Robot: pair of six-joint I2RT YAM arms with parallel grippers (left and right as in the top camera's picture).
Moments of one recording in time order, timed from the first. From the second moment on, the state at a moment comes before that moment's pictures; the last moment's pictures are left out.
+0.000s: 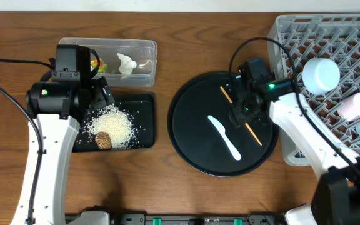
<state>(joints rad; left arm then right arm) -0.03 1.36 1.40 -1.19 -0.27 -0.40 0.35 1.65 1.21 -0.91 -0.02 -0.04</state>
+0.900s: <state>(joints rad) -0.03 1.36 1.40 -1.19 -0.27 -0.40 0.32 1.92 1.20 -0.80 0.01 -0.07</state>
